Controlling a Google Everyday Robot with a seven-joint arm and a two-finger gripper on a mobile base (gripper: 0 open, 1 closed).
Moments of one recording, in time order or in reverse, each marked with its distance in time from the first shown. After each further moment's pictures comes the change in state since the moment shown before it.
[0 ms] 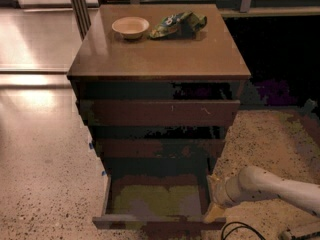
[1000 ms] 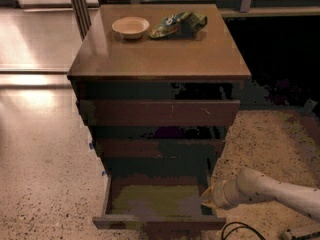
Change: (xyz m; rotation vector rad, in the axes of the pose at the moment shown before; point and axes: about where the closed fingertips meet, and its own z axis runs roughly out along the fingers) arm 0.006 0.003 0.020 -0.015 -0.025 -0.049
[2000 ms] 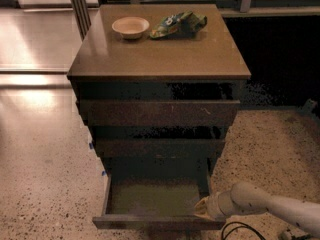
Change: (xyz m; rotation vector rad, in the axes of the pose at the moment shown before) arm 0.016 0.025 0.058 -0.037 -0.069 -0.055
